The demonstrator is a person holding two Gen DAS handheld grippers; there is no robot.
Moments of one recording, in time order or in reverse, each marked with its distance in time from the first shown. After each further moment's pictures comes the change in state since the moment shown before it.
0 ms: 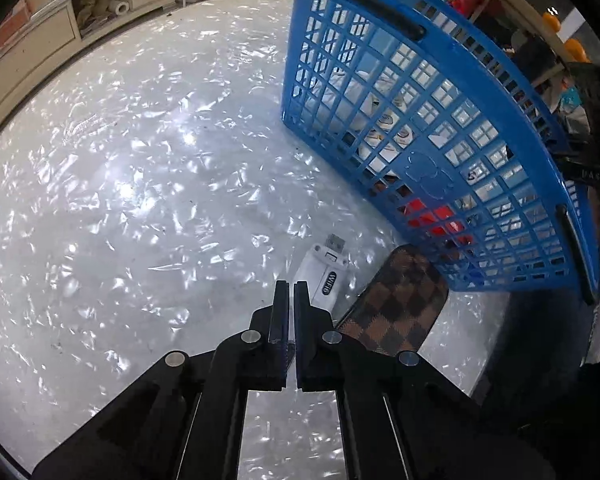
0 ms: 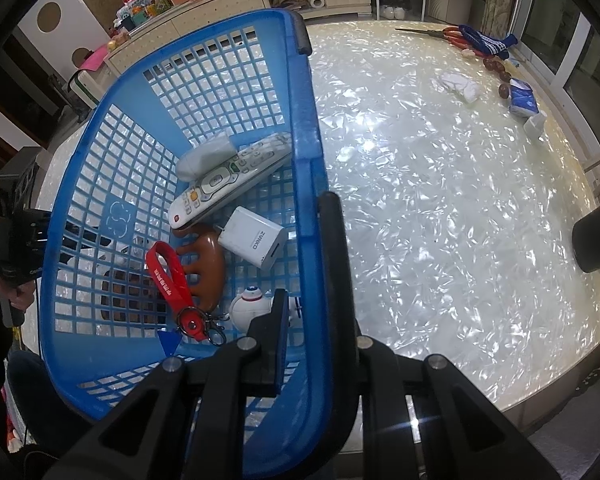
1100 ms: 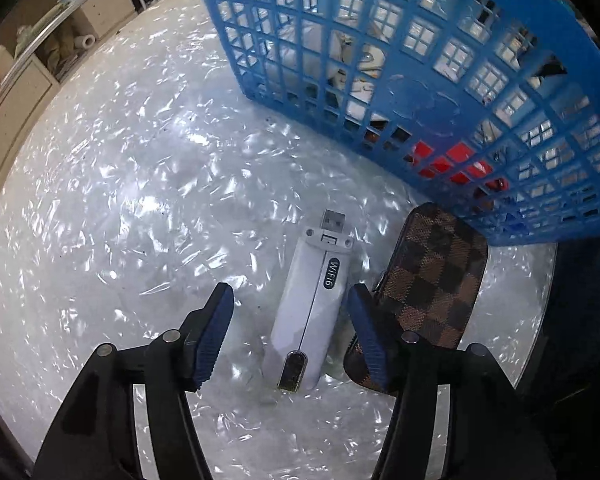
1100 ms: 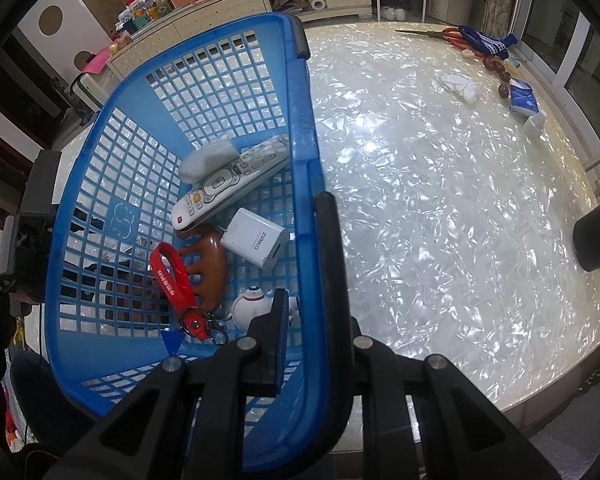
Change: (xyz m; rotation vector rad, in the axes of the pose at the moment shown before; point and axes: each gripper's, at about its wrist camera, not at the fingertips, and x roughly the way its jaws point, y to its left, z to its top) left arm 0.036 -0.067 0.021 0.231 0.111 0.132; right arm -0.002 -0.001 -0.001 0.002 -0.008 0.012
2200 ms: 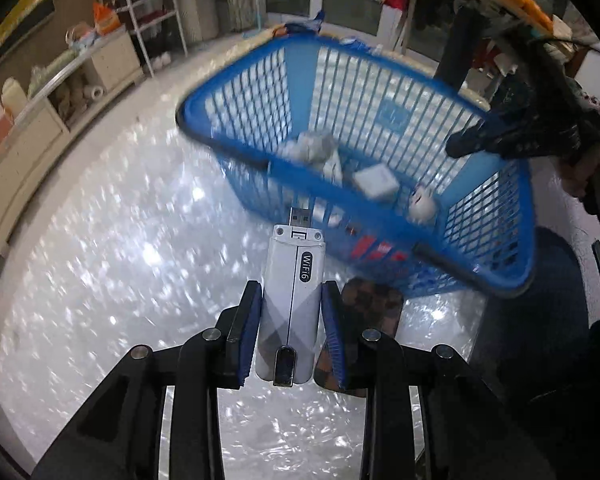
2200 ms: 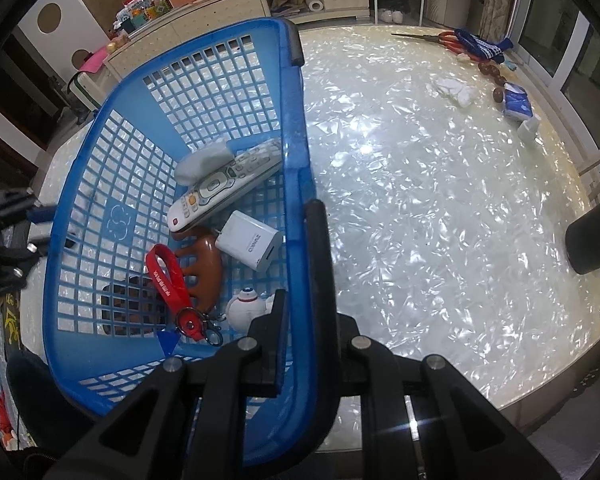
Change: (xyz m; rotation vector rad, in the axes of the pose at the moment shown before) left arm -0.122 -0.018 -0.007 0.024 -0.220 -0.002; right arm -0.004 -0.002 0.001 -0.007 -0.006 -0.024
